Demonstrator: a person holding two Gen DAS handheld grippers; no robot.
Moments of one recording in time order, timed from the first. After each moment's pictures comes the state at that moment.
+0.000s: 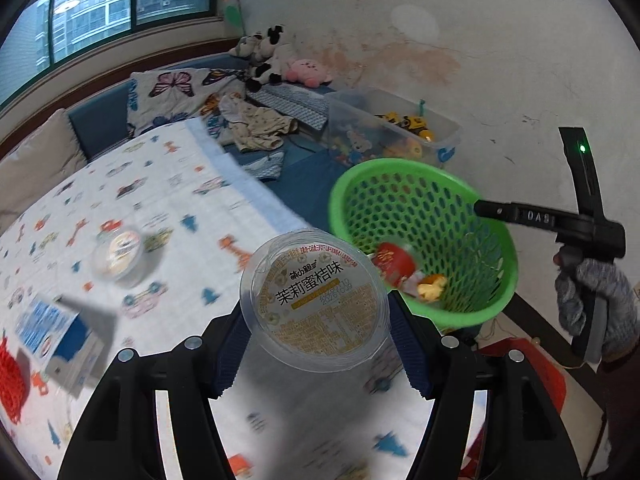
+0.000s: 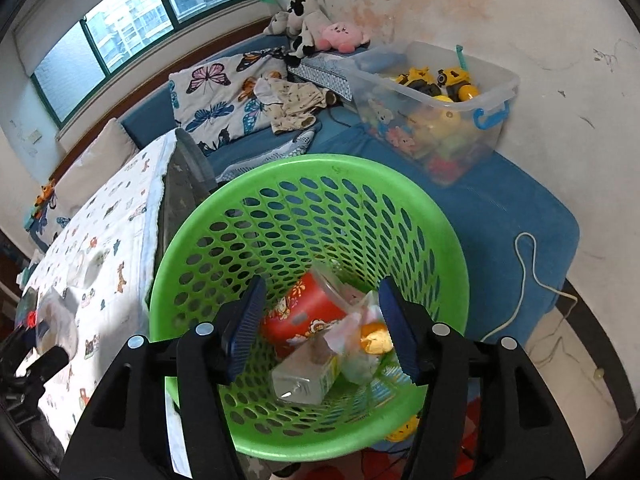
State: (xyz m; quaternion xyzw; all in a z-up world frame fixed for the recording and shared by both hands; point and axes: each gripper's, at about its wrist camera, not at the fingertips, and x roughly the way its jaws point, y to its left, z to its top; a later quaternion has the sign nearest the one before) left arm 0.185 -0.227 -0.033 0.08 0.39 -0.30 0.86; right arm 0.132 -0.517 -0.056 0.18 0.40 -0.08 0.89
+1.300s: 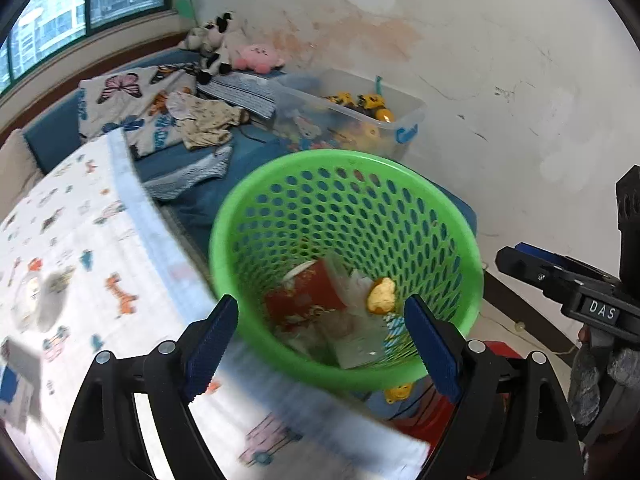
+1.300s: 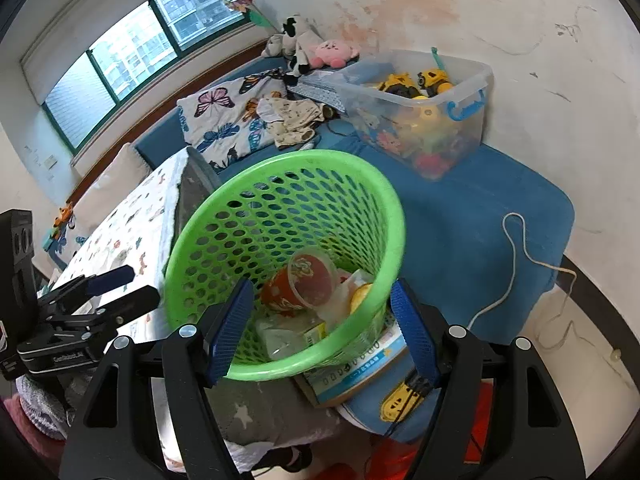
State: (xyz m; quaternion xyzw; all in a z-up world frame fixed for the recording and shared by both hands) left arm 0.181 -0.324 -0.046 0.11 0.41 -0.34 0.84; right arm 0.056 -0.534 -0.052 0.21 0.37 -0.07 0.90
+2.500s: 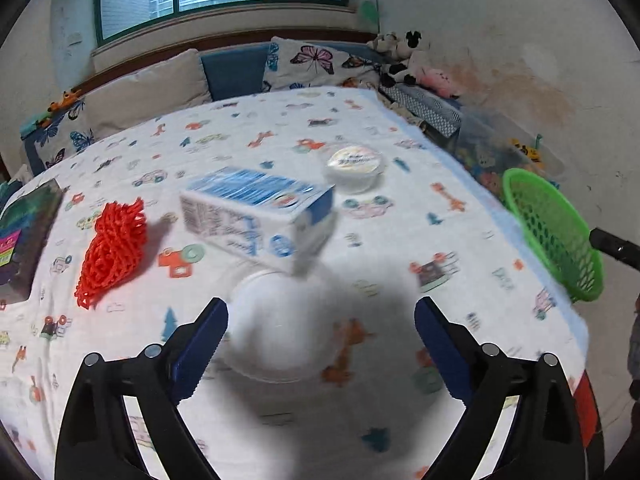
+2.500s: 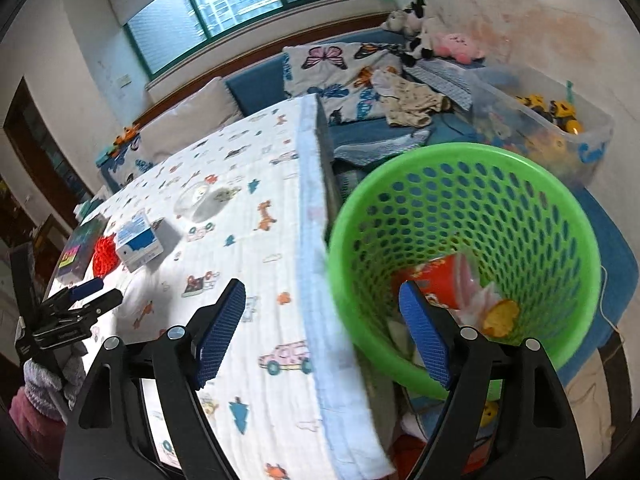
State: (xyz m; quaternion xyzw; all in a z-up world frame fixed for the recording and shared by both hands) left arm 0.171 -0.040 -0.063 0.02 0.42 -0.11 0.90; right arm 0.122 -0.380 -0.037 0.13 0.39 0.09 0.91
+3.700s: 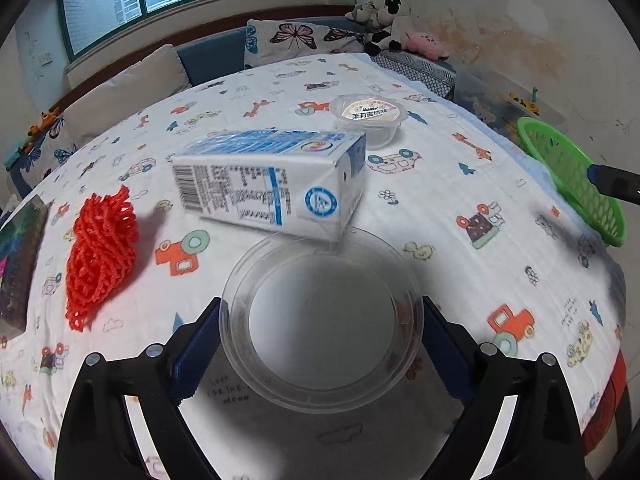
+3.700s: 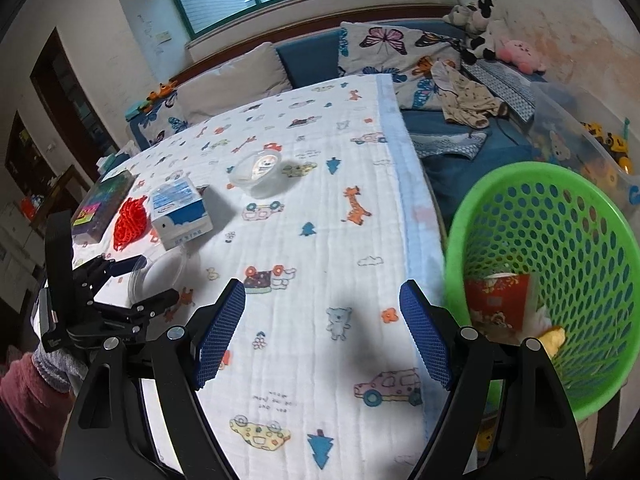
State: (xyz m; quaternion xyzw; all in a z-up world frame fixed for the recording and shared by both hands) left arm 0.184 -0.028 -0.095 0.09 0.44 -0.13 0.89; right arm 0.154 -0.293 -0.039 0.07 0.42 0.16 0.89
